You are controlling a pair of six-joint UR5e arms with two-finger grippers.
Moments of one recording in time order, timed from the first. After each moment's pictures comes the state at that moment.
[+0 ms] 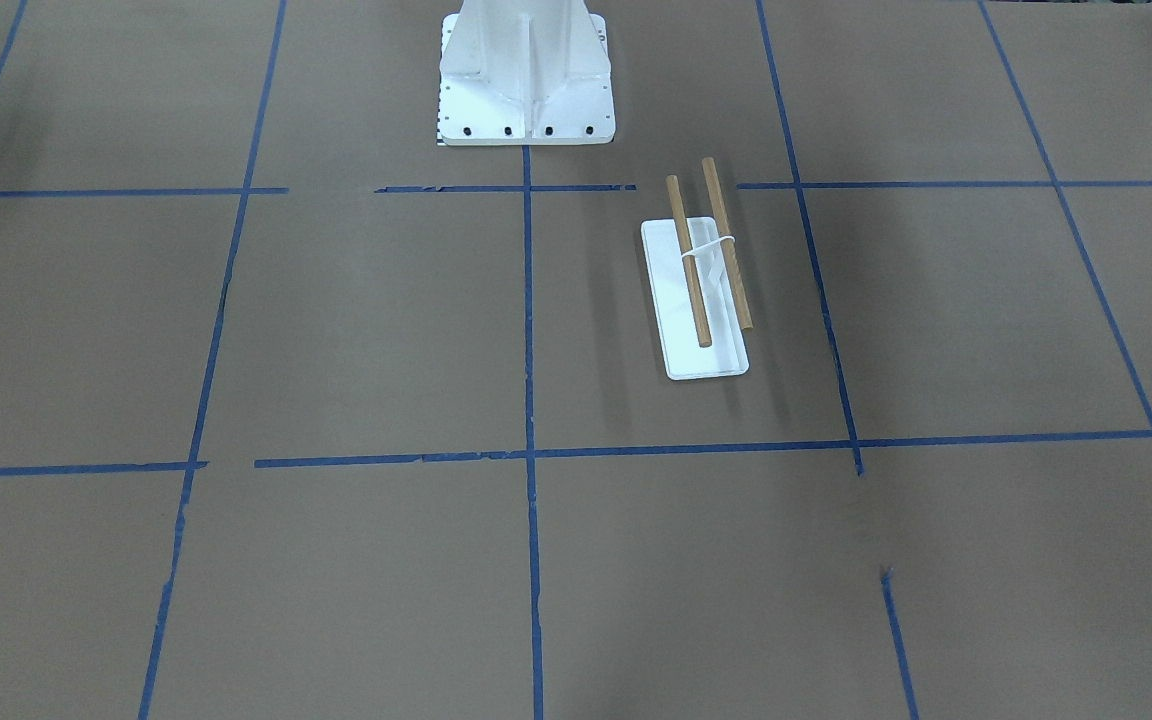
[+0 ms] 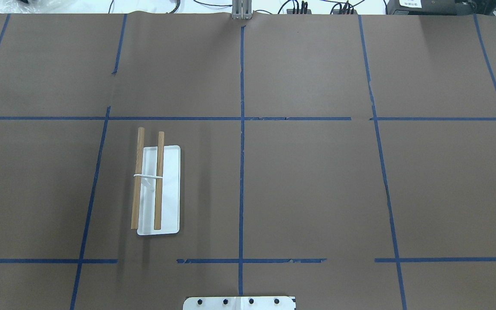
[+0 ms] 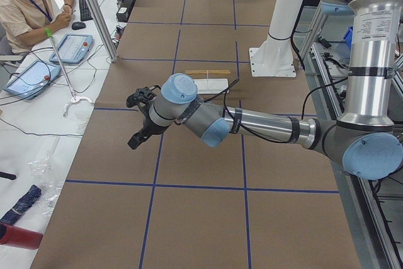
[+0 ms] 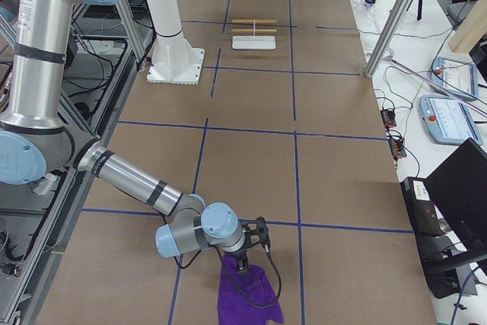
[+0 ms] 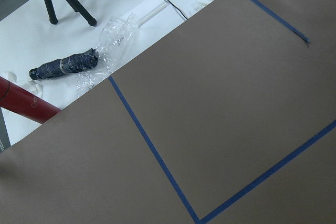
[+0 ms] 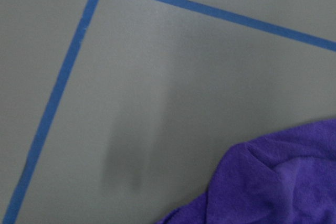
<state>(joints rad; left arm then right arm) -1.60 -1.56 -1.73 -2.11 -2.29 0.18 1.51 -1.79 1.24 -0.70 2.25 0.02</state>
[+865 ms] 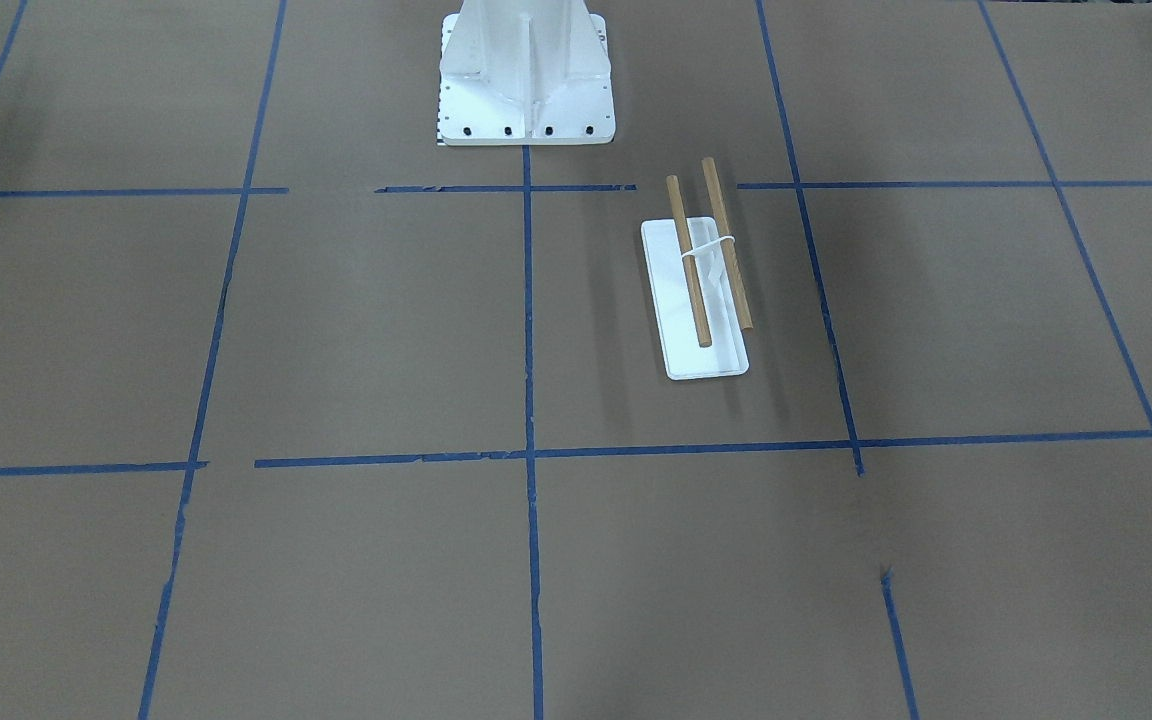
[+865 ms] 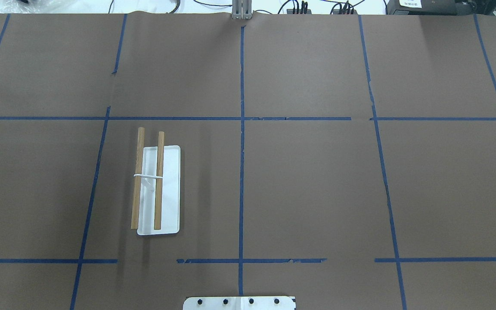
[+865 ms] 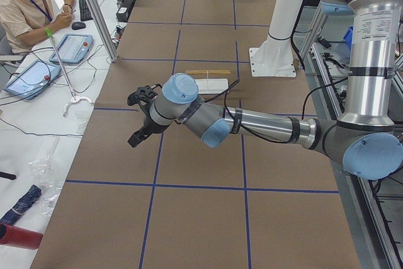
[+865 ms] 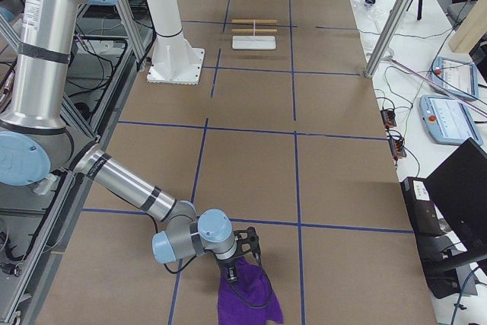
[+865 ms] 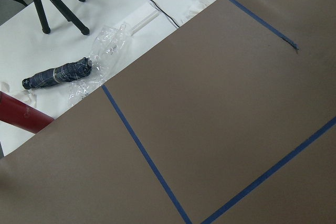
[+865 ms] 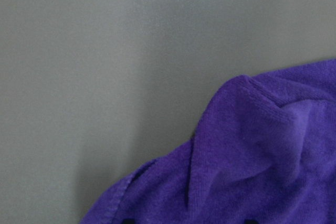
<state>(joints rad) -1.60 -1.56 -1.73 -2.14 -2.30 0.17 1.41 -1.80 1.17 -0.65 2.16 0.02</state>
